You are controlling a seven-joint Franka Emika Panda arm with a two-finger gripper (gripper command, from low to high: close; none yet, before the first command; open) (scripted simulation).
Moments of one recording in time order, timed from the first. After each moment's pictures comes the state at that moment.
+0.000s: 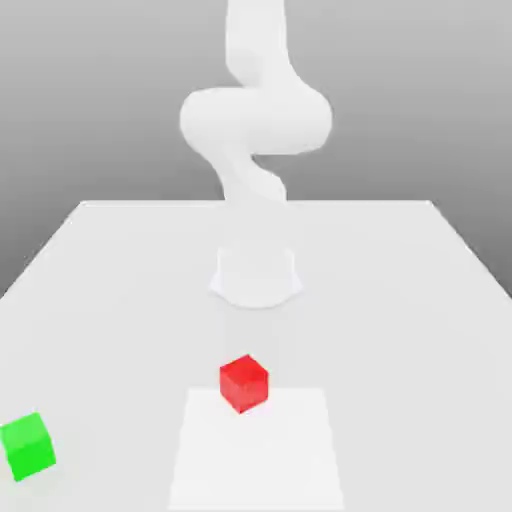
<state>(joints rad) 0.01 -0.74 0.00 -2.37 -0.02 2.35 0.75</state>
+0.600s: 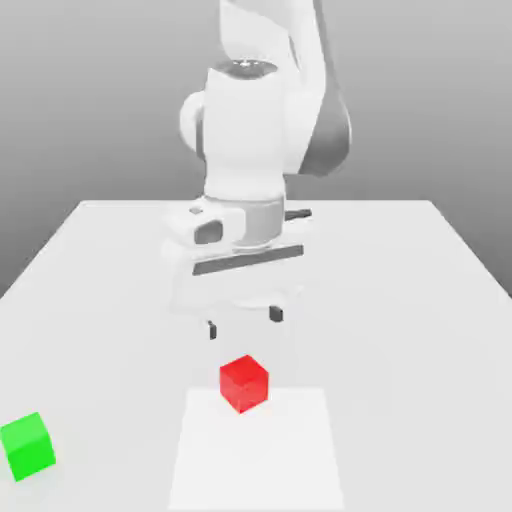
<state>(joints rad) 0.10 -0.14 -0.17 -2.95 -0.09 2.84 0.19</state>
